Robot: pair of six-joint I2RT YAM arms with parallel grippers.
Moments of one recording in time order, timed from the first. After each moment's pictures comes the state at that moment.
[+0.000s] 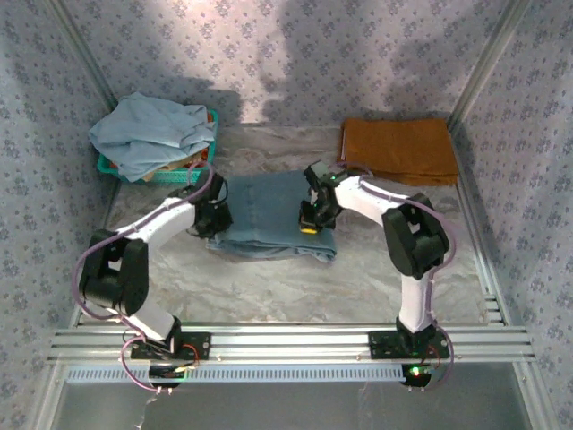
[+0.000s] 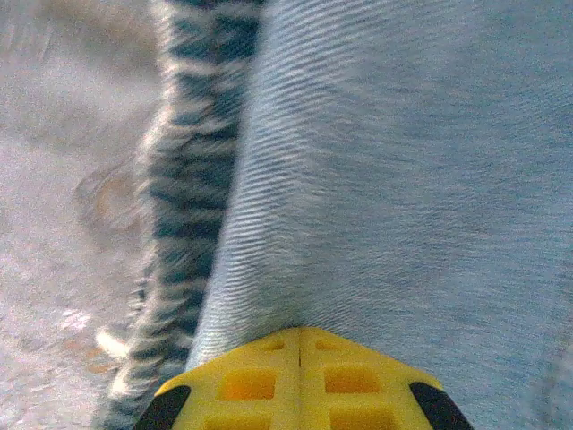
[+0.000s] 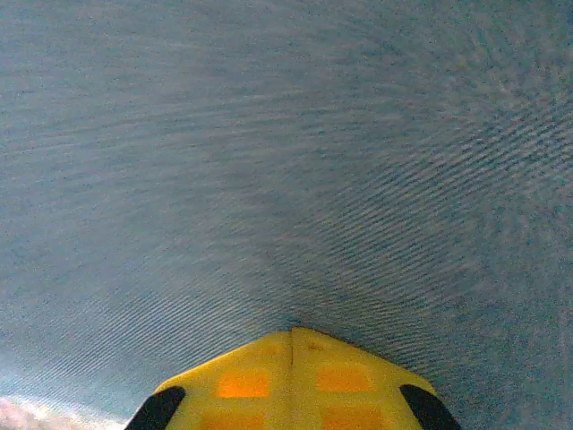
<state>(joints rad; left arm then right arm) -0.34 1.57 0.96 -0.62 0.01 -0.72 0.55 1.96 1.37 -0.75 -0.31 0.64</state>
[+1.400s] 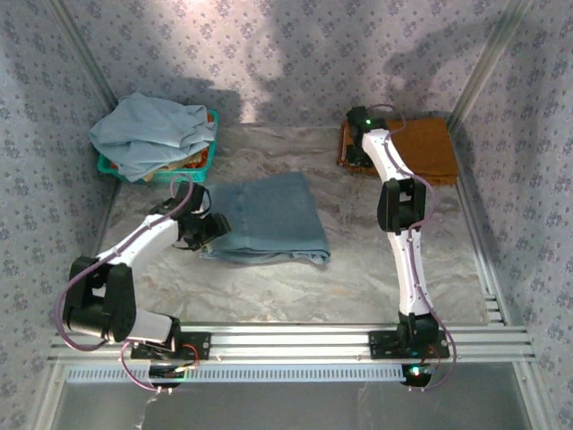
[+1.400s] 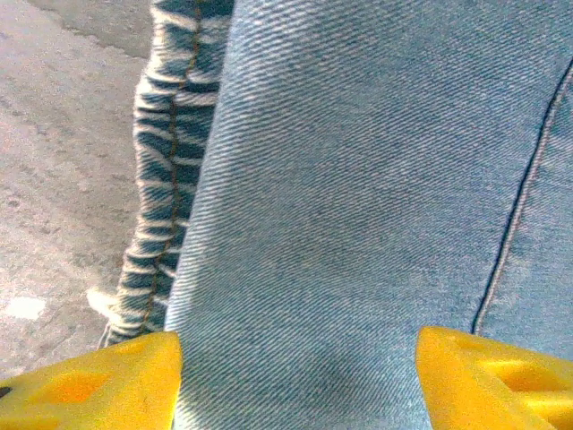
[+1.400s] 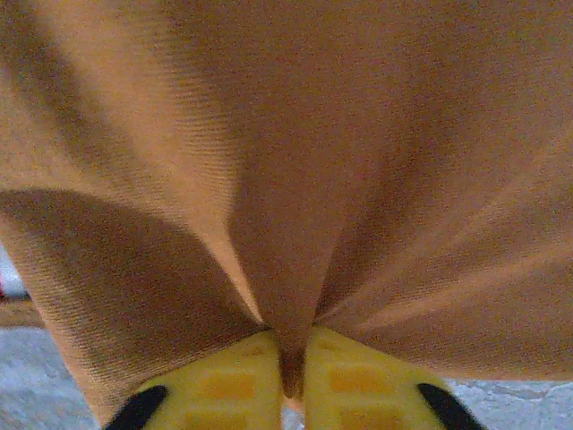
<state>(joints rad) -0.25 1.38 0.85 -0.64 0.14 -0.70 0.18 2.57 2.43 -1.14 0.23 0.25</state>
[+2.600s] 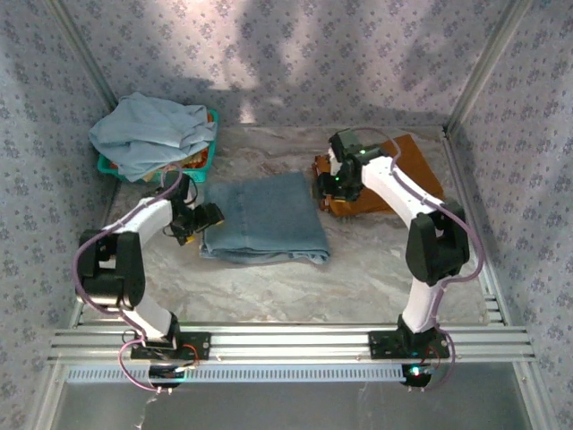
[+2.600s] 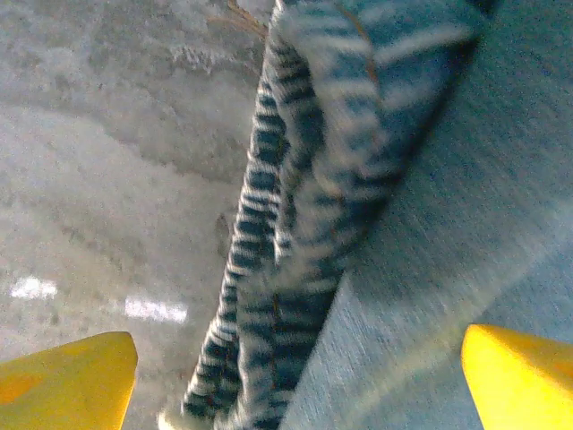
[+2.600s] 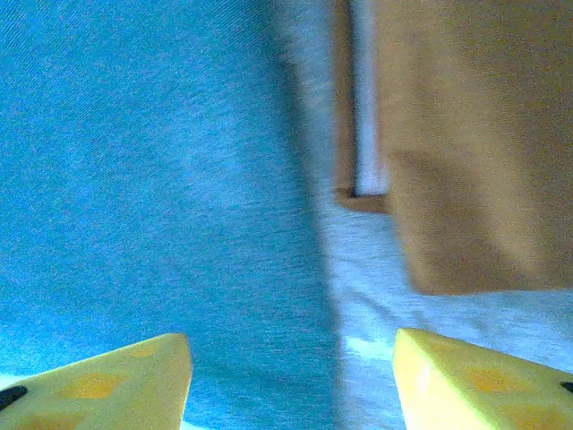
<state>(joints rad) -0.09 1.60 0.96 -0.62 0.23 -0.58 0.43 1.85 1.57 -0.92 -0.22 0.36</state>
